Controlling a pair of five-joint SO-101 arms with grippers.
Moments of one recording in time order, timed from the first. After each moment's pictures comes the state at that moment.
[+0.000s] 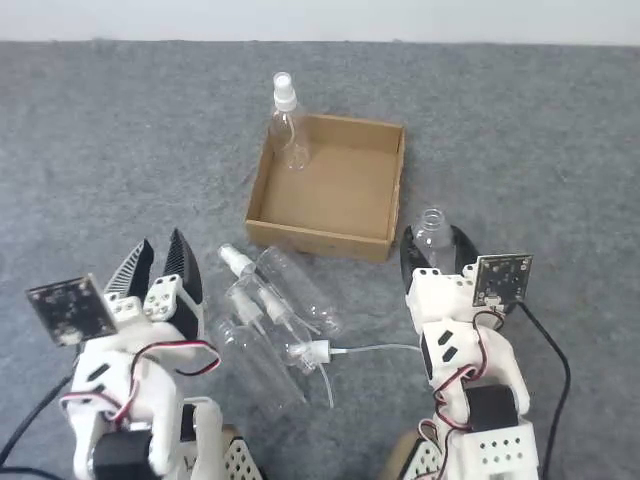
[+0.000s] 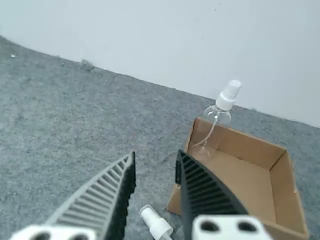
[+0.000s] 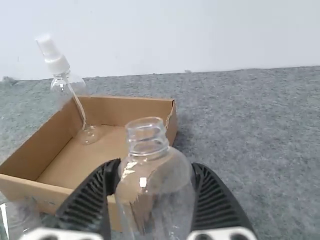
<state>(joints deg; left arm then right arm) -12.0 -103.3 66.5 69.2 17.9 -12.0 -103.0 95.0 32.7 -8.5</state>
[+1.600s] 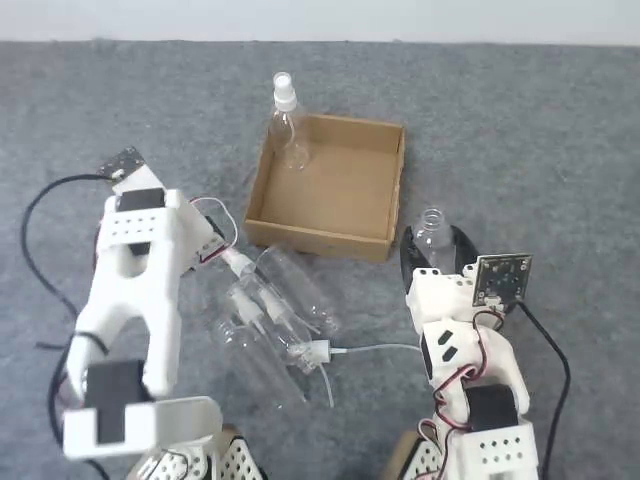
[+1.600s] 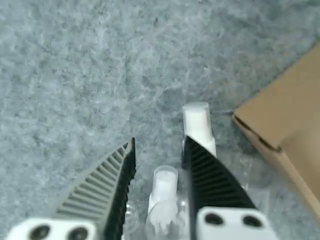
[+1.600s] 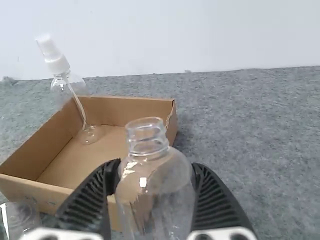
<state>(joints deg) -12.1 -5.2 31.9 71.3 39.6 -12.0 -103.0 95.0 32.7 -8.5</state>
